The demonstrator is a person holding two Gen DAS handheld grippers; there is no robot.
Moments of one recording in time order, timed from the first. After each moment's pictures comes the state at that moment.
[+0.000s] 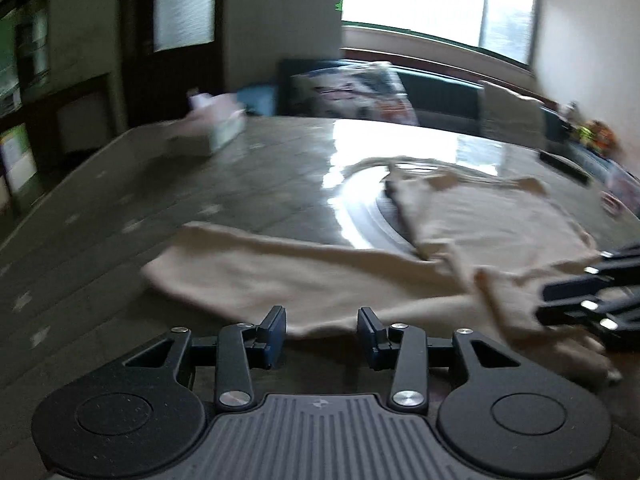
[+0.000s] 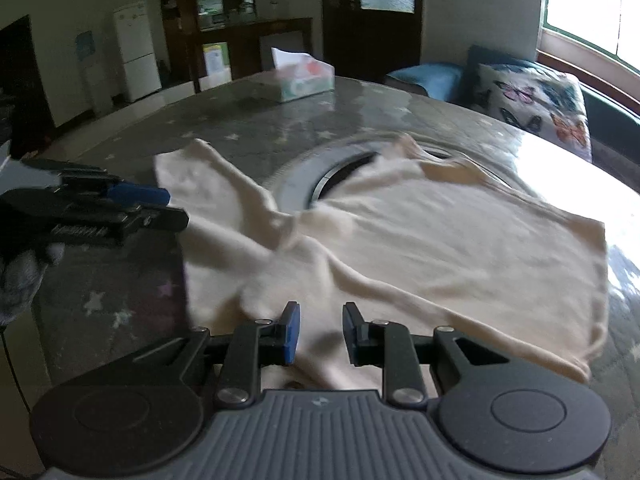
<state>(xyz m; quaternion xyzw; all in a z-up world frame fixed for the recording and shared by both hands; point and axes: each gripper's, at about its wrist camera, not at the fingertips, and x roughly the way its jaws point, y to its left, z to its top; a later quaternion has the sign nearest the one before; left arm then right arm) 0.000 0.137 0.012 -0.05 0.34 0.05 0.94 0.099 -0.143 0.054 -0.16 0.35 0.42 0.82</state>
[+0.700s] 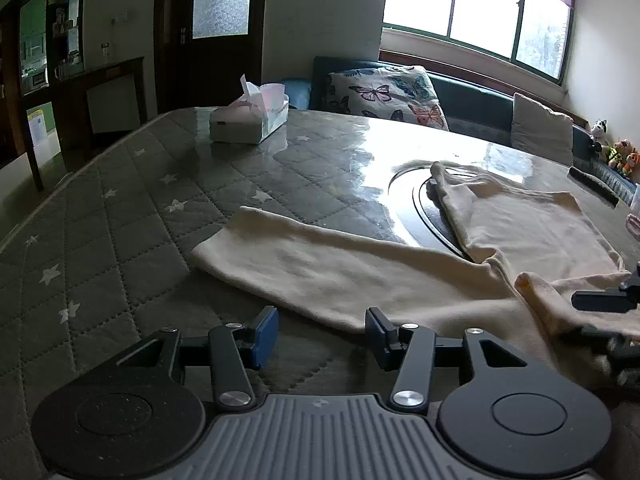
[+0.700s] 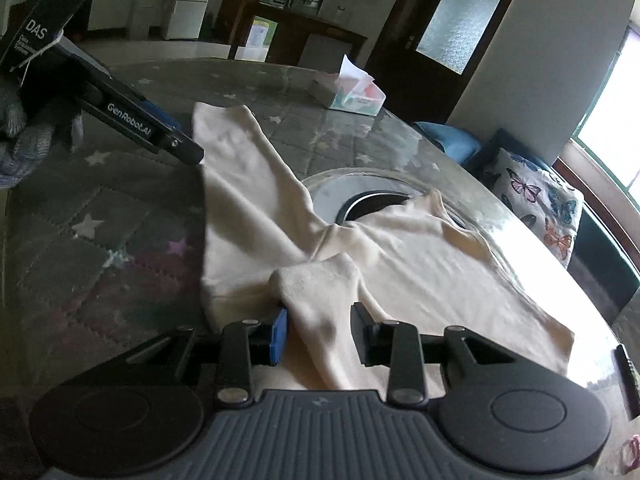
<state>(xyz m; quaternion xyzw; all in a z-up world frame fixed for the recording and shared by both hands) -0.009 0.161 0.007 -0.07 0.33 0.09 0.94 0.057 -0.112 0.046 -0.32 0.24 0.41 0.82</state>
